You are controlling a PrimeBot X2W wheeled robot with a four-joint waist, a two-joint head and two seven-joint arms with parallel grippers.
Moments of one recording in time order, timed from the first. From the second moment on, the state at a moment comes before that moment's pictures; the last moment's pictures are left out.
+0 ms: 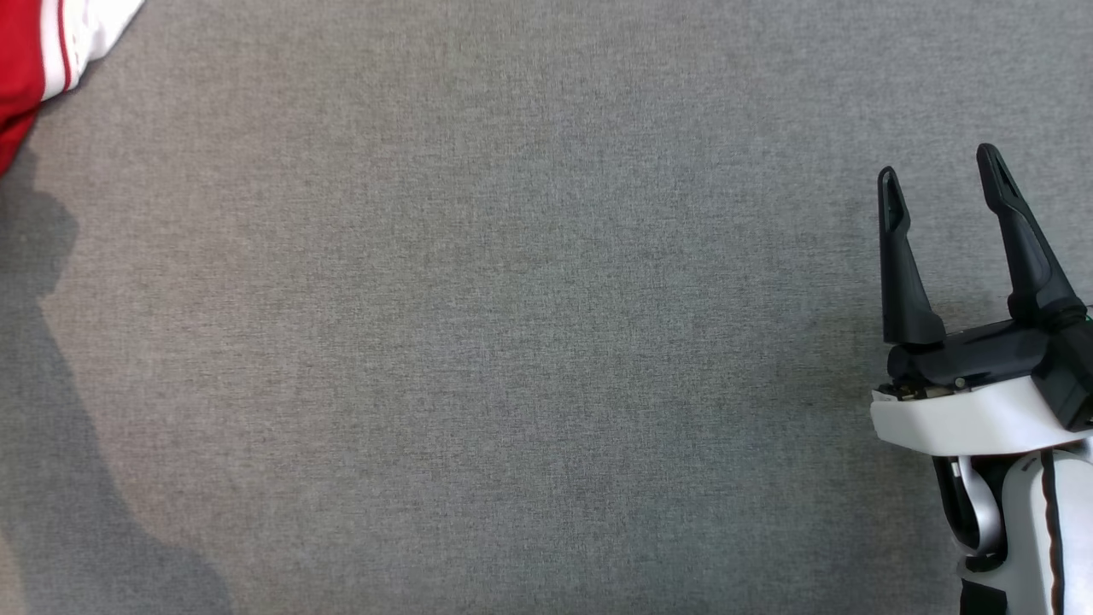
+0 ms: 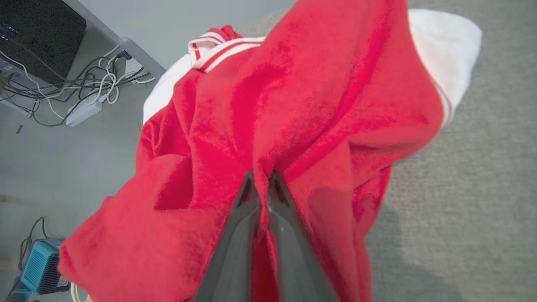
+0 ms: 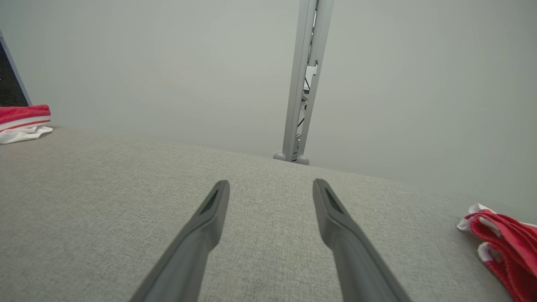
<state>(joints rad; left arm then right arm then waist) -1.03 0.56 -0.30 1.06 -0.36 -0.11 0.13 -0.28 -0.05 0.03 -0.17 -0.03 0.13 -0.13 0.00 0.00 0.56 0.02</state>
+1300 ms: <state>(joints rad) -0.96 0.32 -0.84 0.58 -0.44 -0.12 -0.12 -0.14 -0.05 0.01 0.06 0.13 0.13 -0.25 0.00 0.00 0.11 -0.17</state>
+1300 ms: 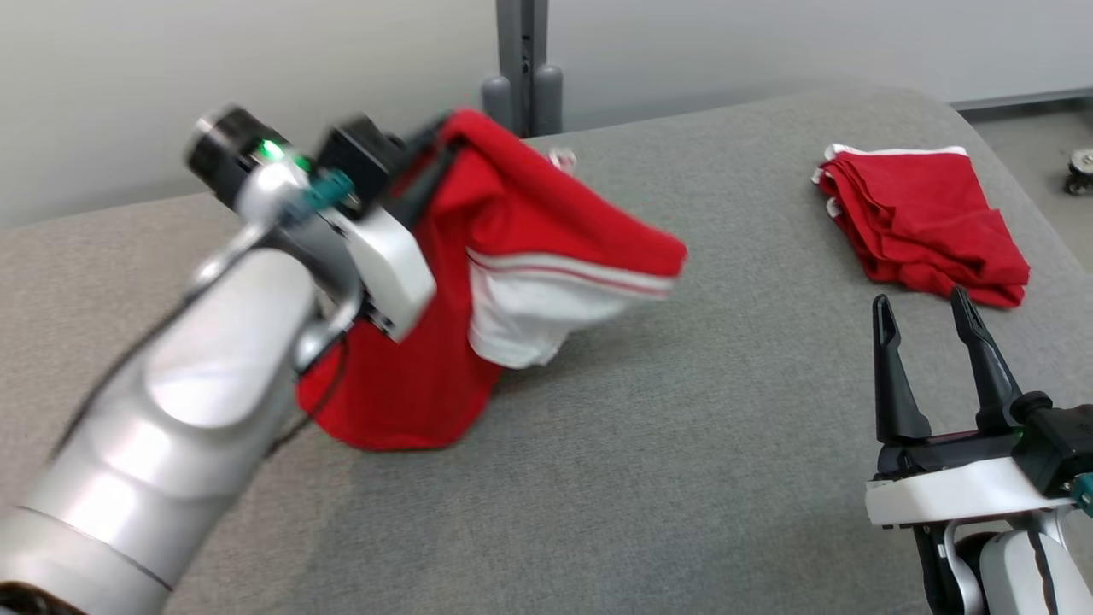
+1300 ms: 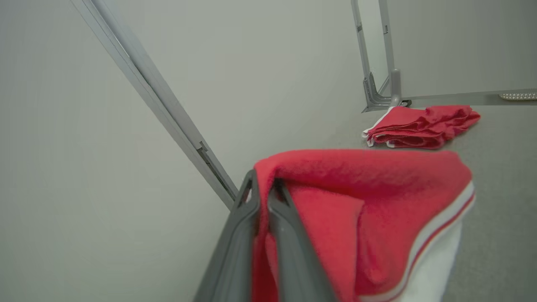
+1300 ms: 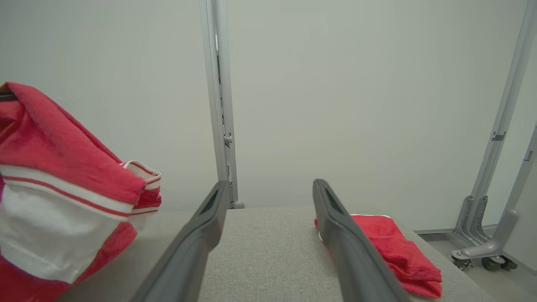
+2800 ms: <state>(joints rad) -0.48 0.13 -0.60 0.55 -0.43 0.01 -0.26 -0.10 -0.05 0.02 0.14 0.14 0.13 -0.26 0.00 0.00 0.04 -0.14</state>
